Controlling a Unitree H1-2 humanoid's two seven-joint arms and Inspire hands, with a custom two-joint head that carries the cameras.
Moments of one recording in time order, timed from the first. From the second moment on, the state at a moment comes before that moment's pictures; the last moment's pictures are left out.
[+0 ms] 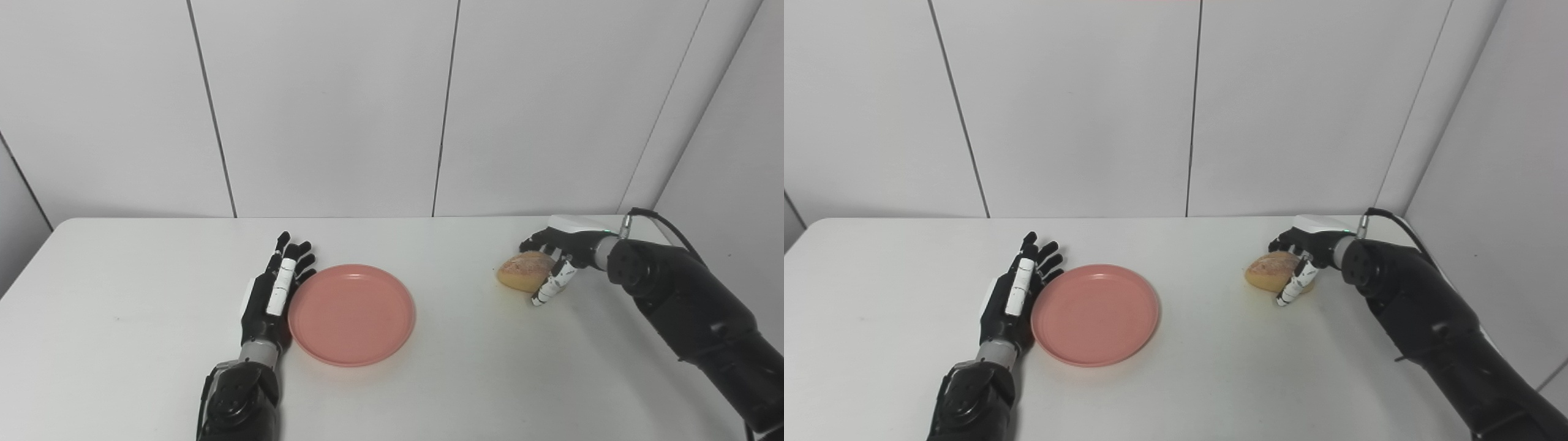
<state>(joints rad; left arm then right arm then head) -0.56 -0.02 0.08 0.53 -0.19 -0.06 -0.04 -0.81 -0.64 0.39 0.44 -0.61 0.23 0.54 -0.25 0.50</state>
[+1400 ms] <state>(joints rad) -0.55 -0.02 0.08 0.50 -0.17 -0.03 -0.04 -0.80 -0.60 0.38 0.42 -0.64 0.09 0.38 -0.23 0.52</state>
